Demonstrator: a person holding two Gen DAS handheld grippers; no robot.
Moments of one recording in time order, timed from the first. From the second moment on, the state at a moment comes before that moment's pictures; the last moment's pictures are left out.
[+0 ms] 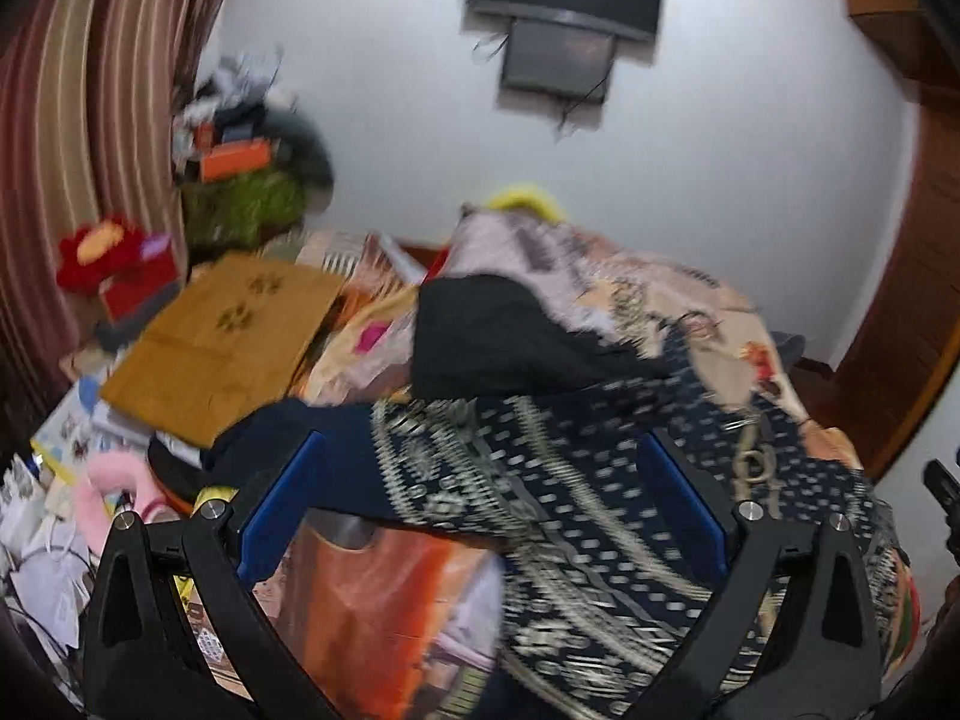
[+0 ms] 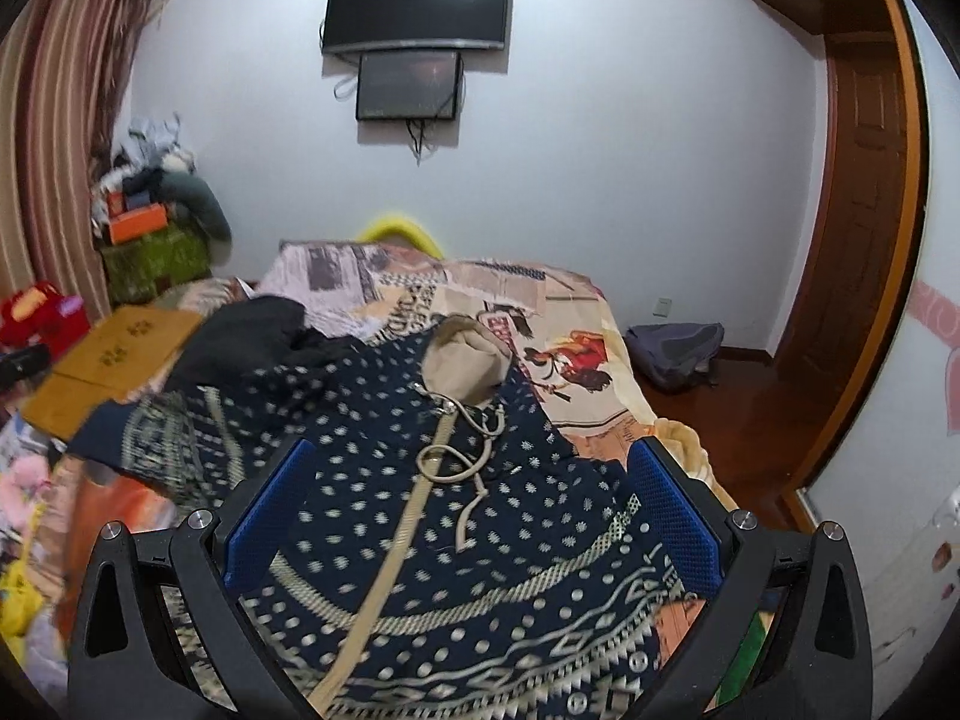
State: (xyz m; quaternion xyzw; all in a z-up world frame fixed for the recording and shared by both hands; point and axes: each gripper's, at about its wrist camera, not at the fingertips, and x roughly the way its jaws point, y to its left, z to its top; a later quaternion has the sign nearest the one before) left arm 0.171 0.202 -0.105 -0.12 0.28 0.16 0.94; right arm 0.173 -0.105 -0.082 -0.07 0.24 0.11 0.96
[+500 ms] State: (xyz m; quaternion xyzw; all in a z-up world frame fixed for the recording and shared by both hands) left arm 0.231 0.334 -0.256 -0.38 0.43 0.11 0.82; right arm 0.267 -0.080 -0.138 -0.08 0.35 0.13 0.92
